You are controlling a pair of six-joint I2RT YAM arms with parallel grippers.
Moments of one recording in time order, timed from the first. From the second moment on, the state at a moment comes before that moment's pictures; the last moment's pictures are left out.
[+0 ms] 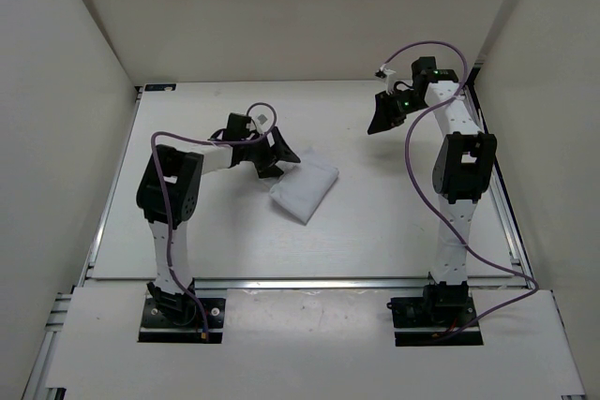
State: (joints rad) left arm -0.30 2.05 1.24 -0.03 0.65 -0.77; right arm 0.05 2.30 2.14 -1.10 -0.84 -0.54
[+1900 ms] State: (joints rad) left arm -0.29 2.13 1.62 -0.13 0.65 -0.68; right arm 0.07 2.30 2.14 -1.11 -0.81 -0.54
